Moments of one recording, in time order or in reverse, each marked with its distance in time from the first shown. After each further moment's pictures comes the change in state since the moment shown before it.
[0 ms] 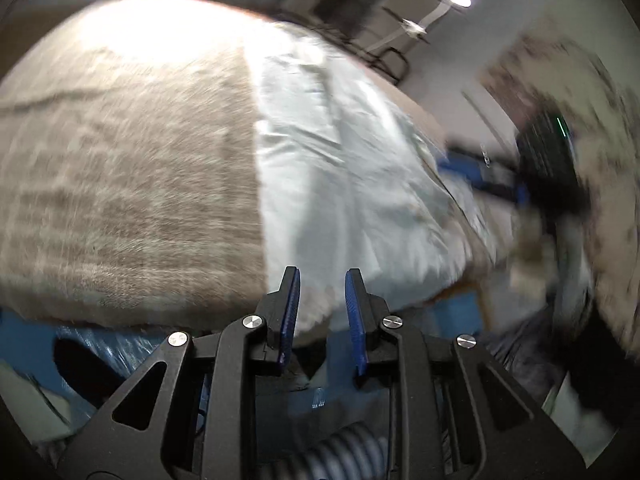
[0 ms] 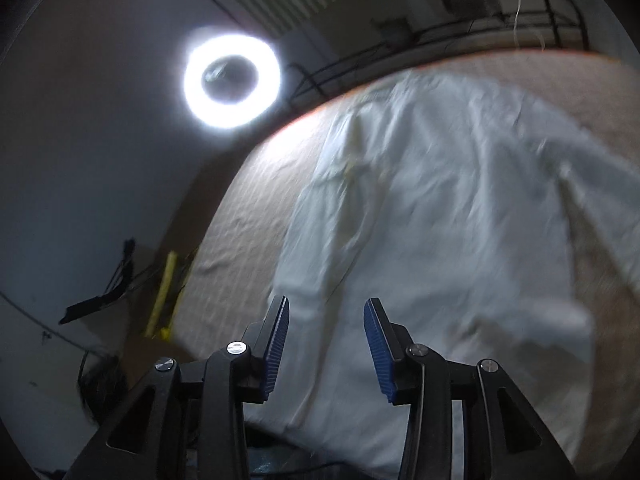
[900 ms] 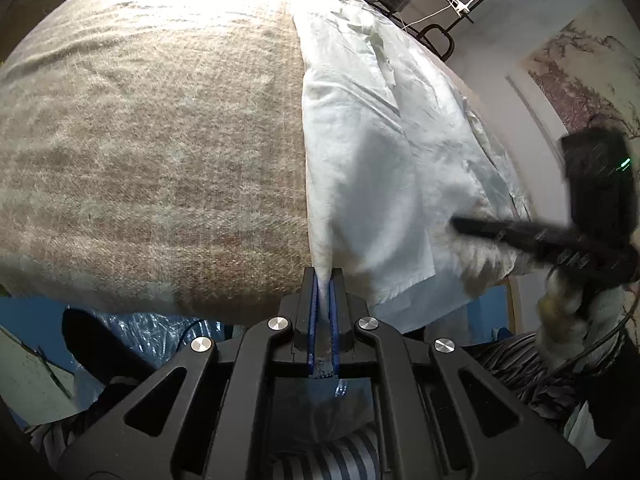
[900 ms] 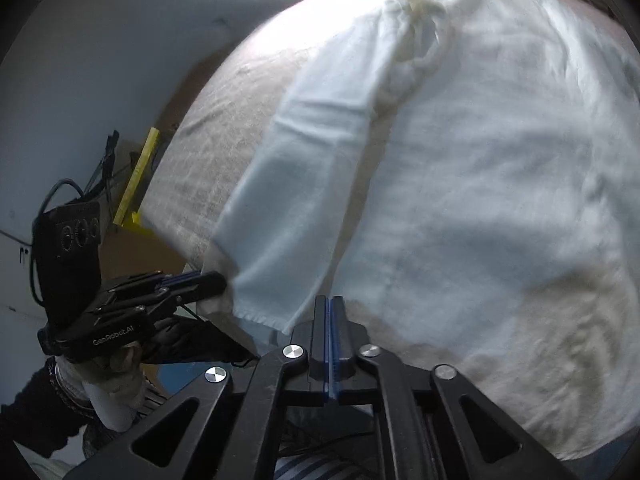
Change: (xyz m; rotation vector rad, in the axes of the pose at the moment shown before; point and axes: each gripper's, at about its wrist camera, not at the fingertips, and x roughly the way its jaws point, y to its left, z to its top) left arm 0.040 0.015 -0.008 -0.016 0.083 0.132; right arm 0.098 0.039 -0.072 -0.175 0.296 -0.097
